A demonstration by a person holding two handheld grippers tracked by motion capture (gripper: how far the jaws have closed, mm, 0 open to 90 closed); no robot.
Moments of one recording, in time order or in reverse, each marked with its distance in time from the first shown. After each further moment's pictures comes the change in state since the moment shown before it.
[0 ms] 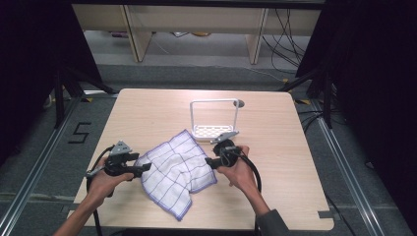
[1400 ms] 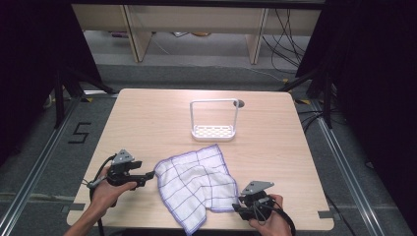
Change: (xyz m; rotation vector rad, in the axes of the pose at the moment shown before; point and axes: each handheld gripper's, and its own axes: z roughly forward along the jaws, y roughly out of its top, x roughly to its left) left arm -0.010 -0.014 0.011 -0.001 -0.007 -0.071; right arm 0.031 -0.127 -0.068 0.050 0.015 0.020
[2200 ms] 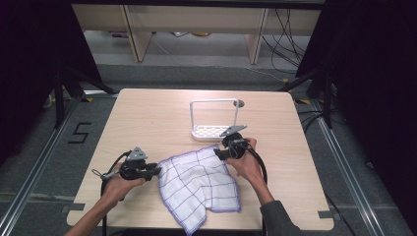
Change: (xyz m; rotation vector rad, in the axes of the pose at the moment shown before) left arm -0.002 0.008 0.029 0.083 -0.045 0.141; right arm -0.073 0.138 0.077 -0.077 -0.079 -0.007
